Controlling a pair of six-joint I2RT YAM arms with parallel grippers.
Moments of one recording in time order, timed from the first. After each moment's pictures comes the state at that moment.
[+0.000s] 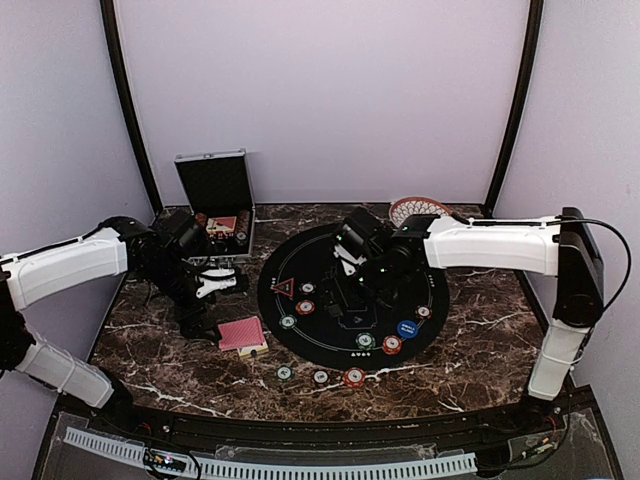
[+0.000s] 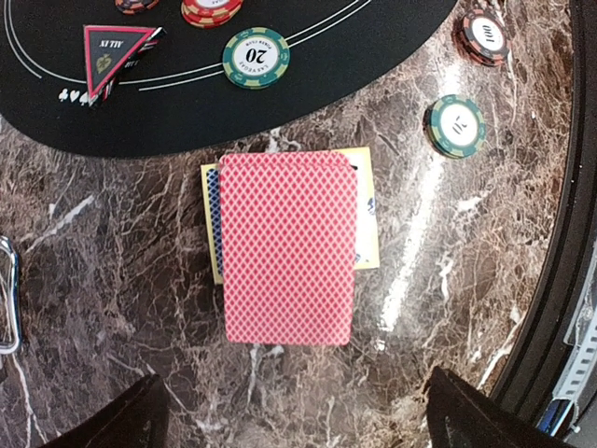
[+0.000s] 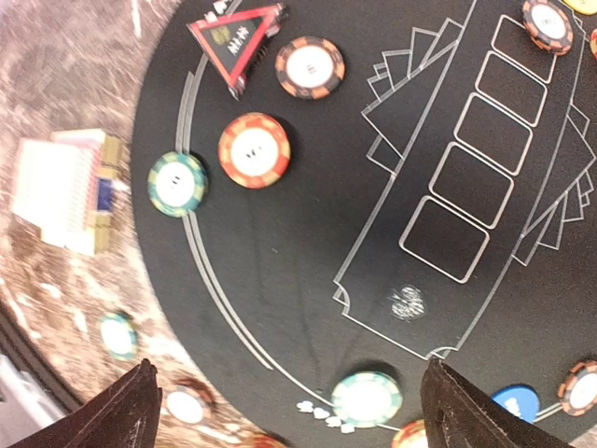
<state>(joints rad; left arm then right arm) -0.54 1.32 1.00 -0.96 0.22 0.66 0.96 1.81 1.41 -0.70 0.01 0.46</state>
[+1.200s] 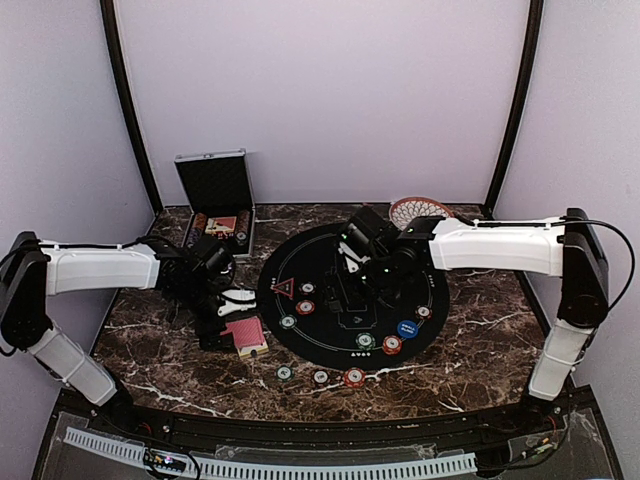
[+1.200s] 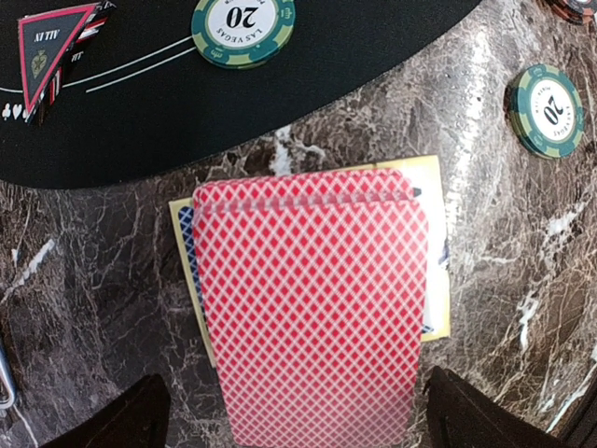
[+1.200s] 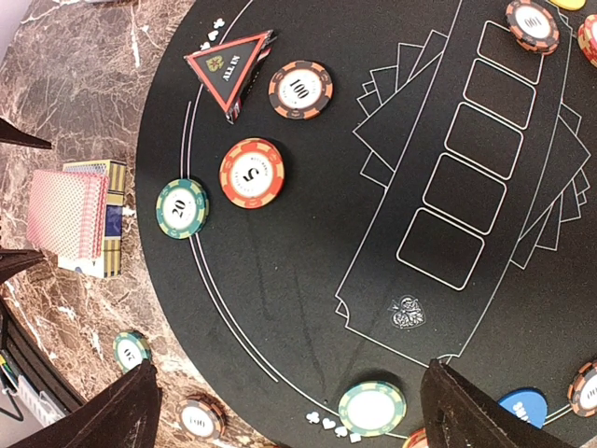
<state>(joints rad) -0.64 1.49 0.89 -0.70 0.10 0.68 0.95 1.78 1.37 -0.63 0.00 0.52</state>
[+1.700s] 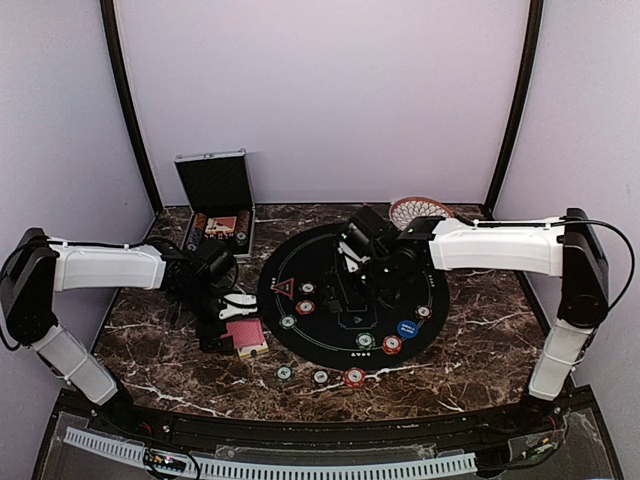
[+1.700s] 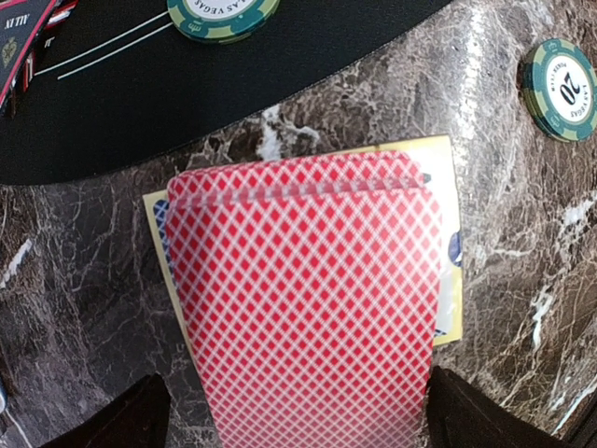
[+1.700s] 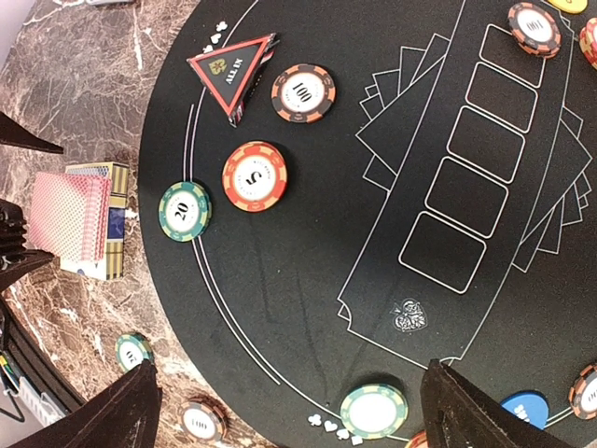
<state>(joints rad) -0.64 1.53 0.89 -0.70 0.09 0.70 0.95 1.78 1.37 -0.62 0.00 0.52</state>
